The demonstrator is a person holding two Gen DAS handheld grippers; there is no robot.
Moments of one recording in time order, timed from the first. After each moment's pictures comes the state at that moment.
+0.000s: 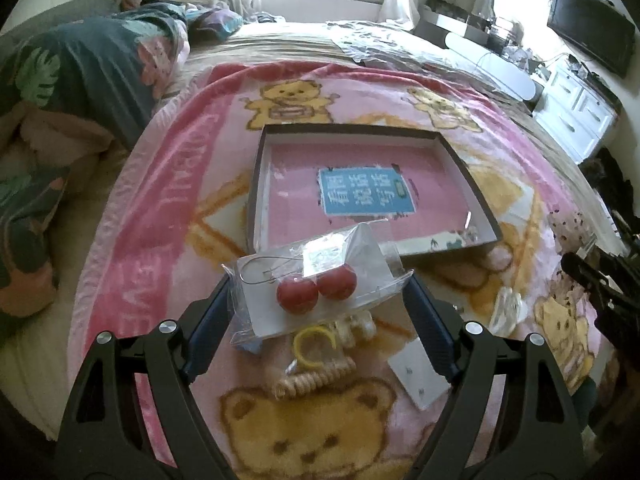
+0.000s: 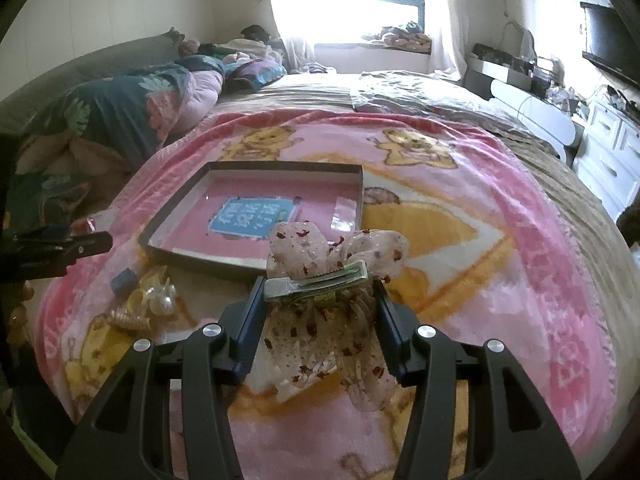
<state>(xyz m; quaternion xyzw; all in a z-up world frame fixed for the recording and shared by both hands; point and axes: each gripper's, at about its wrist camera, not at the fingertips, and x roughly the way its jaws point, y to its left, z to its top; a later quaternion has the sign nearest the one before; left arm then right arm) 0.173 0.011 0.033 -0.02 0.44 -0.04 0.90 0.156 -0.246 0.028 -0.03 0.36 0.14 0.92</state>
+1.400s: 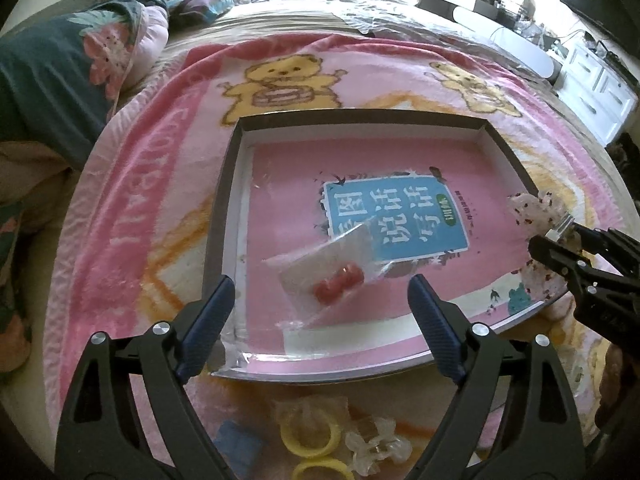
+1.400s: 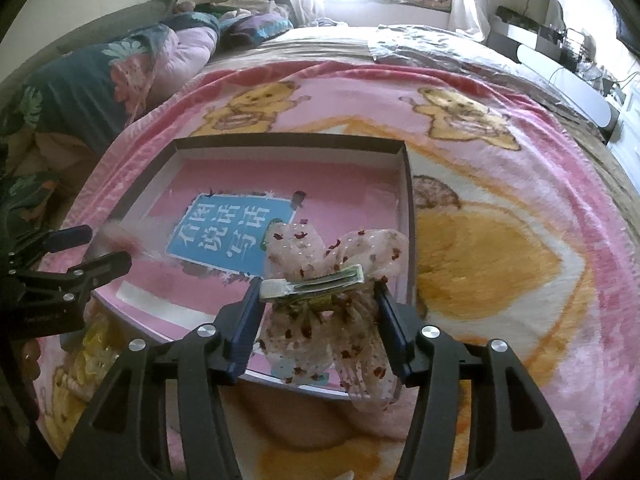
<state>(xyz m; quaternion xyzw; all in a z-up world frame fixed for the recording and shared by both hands) 0.278 0.000 -0.027 0.01 0.48 -0.03 0.88 0.294 -0.207 -0.042 -0.02 0.45 0.16 0.88</state>
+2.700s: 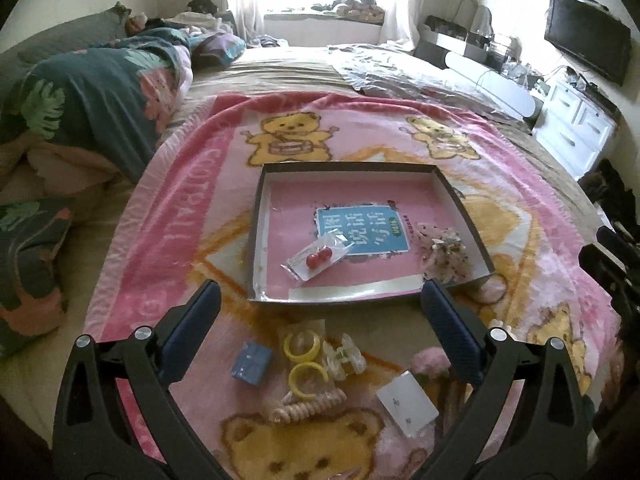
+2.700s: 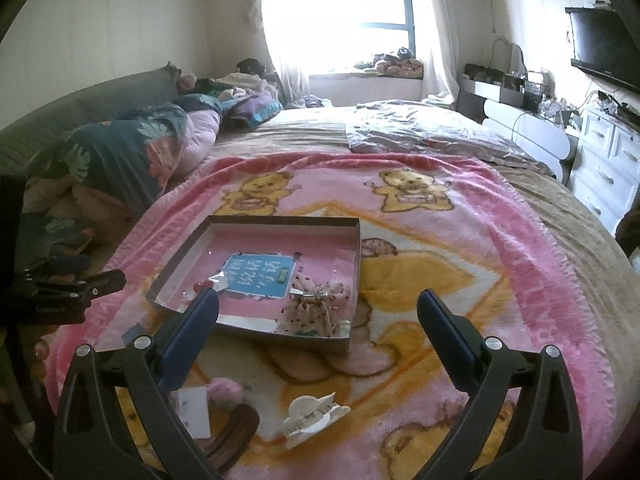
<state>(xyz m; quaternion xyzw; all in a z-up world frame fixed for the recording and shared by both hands) 0.174 0.001 0.063 -0.02 0.40 -0.03 0.91 0.164 -0.254 0.070 0.01 0.31 0.13 0.94</state>
